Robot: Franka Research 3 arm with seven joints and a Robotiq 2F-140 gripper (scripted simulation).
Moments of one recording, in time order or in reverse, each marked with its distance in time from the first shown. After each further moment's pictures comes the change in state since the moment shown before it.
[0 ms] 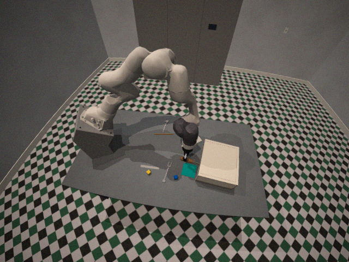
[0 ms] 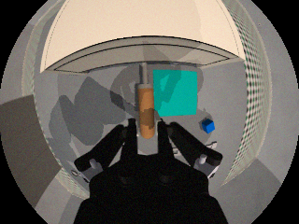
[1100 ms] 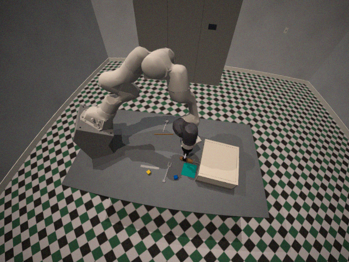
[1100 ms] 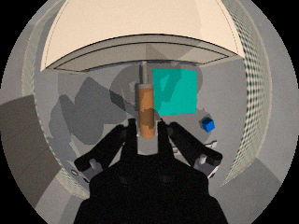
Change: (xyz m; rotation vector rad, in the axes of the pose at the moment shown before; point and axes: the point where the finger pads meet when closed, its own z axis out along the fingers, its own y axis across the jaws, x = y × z) arm -0.003 0.001 -0.001 0.002 0.000 0.002
